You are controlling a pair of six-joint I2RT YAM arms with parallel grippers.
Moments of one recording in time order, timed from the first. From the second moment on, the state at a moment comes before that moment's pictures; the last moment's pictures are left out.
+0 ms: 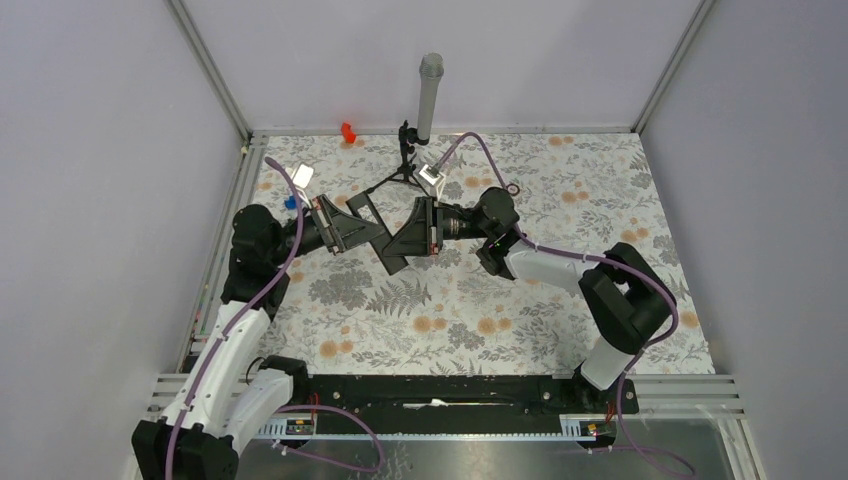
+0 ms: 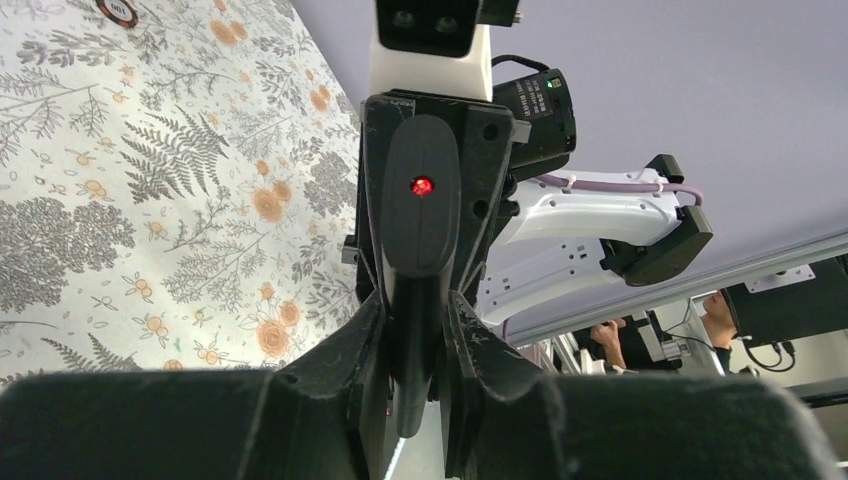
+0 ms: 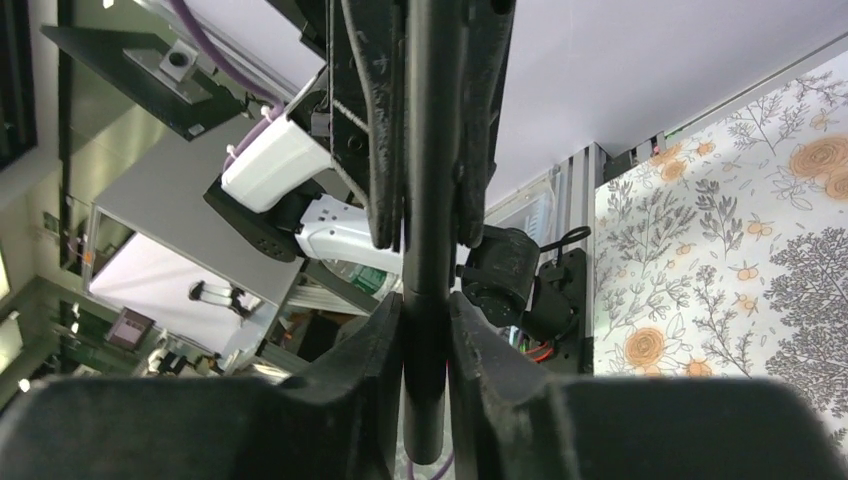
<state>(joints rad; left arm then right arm) -0.17 0.84 0.71 0.15 0.91 -0.99 0.74 1.69 0.97 1.07 -0.96 1.15</state>
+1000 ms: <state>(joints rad) -0.17 0.71 0.85 -0.57 0.18 -0.60 0.74 1.59 0.99 -0.28 0.25 0.36</state>
